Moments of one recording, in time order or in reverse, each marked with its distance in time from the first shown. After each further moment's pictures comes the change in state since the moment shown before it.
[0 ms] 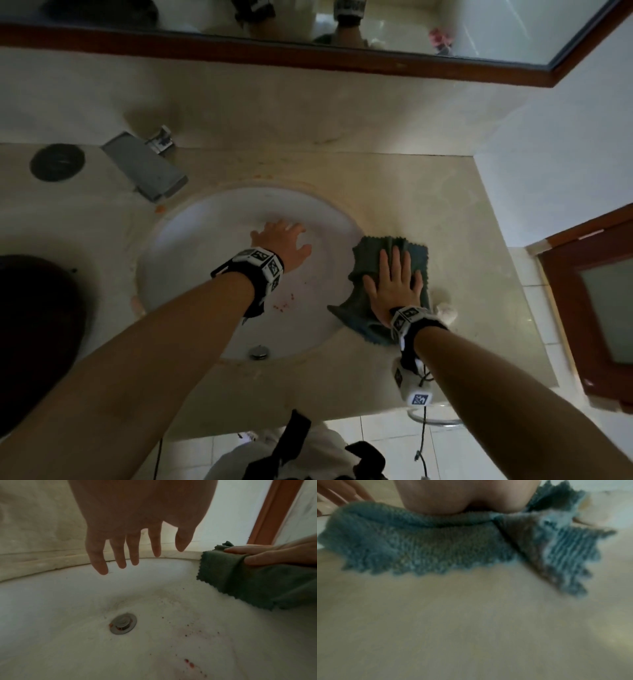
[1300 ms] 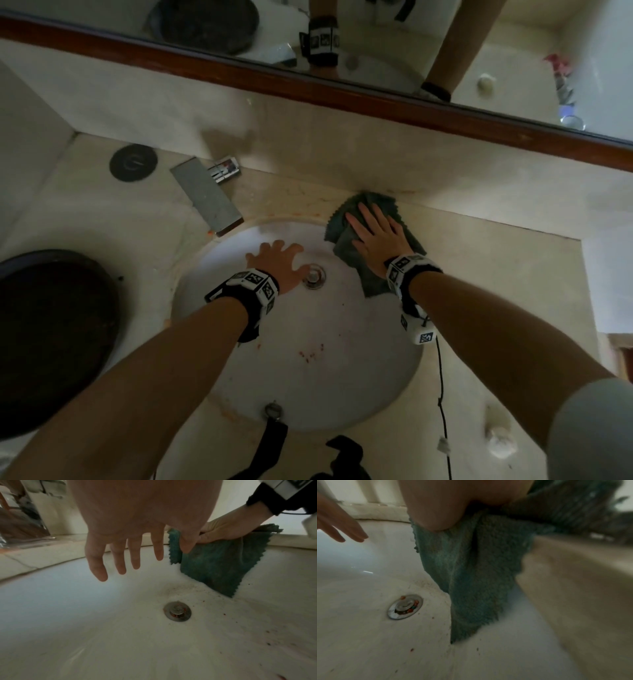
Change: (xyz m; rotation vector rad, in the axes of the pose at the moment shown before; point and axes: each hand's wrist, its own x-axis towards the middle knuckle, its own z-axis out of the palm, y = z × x) left_hand 0.040 -0.089 -0.021 -0.066 -0.044 -0.289; right_hand 0.199 -0.139 -0.077 -0.279 0.083 -0.703
